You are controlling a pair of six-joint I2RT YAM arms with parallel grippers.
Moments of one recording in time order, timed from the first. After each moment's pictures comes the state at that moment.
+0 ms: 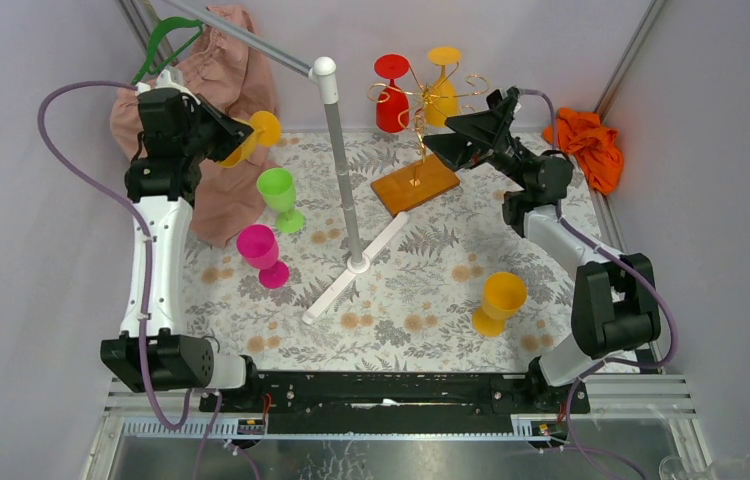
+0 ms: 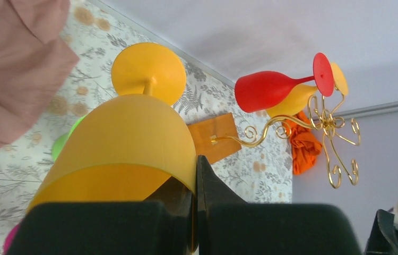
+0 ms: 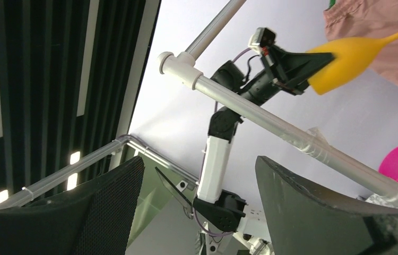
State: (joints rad) left arm 0.11 1.38 1.60 -0.59 0.28 -0.70; right arm 0.24 1.58 1.07 1.32 -0.80 2.00
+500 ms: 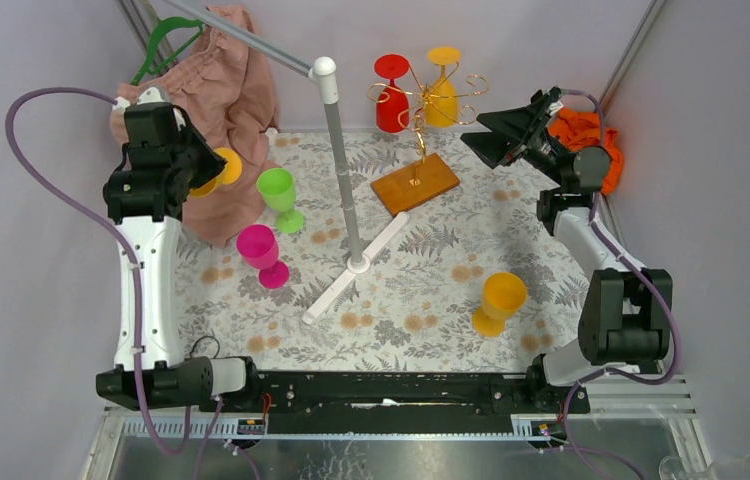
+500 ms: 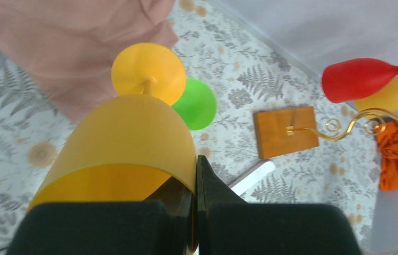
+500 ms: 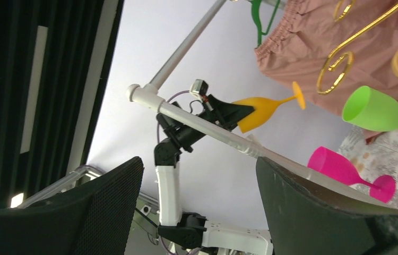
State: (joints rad) left arm 0.11 1.30 1.71 -0.93 0.04 -0.53; right arm 0.01 1.52 1.04 1.15 -0.93 1.90
